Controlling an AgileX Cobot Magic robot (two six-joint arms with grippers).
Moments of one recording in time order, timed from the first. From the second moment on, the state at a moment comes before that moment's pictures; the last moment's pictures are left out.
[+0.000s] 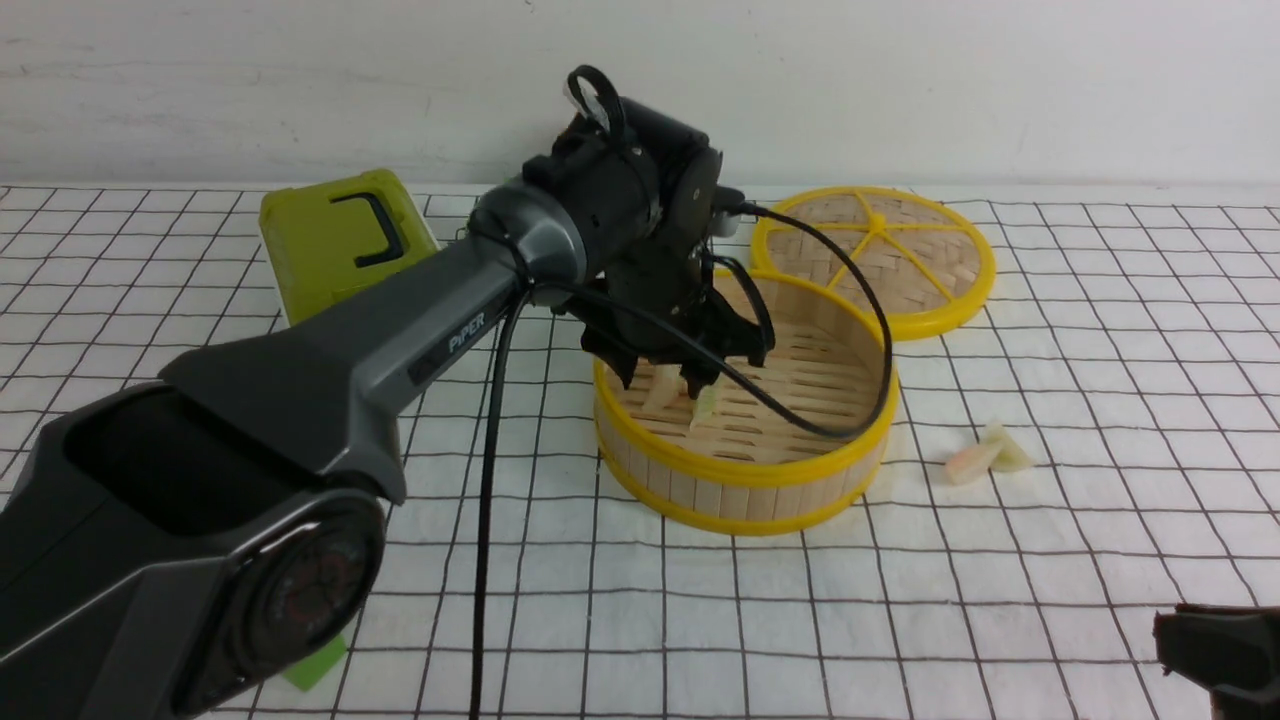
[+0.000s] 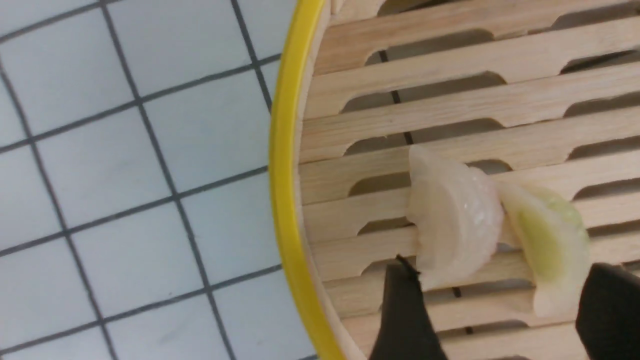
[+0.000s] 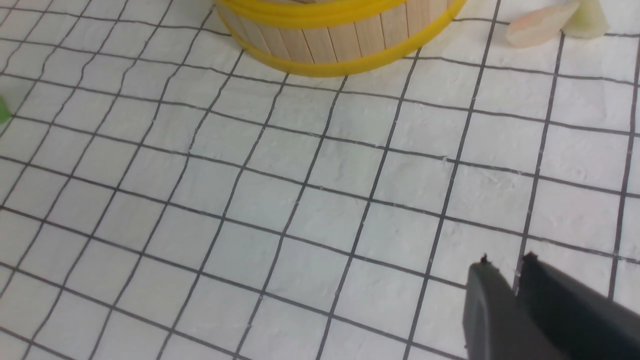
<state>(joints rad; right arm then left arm) 0.06 0.78 -0.46 0.65 0.57 -0.51 -0.57 2.40 -2.38 0.14 1.18 -0.28</state>
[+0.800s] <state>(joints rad) 0.06 1.69 -1.16 0.32 0.68 -0.27 -0.59 1.24 -1.70 0.27 1.24 -0.28</state>
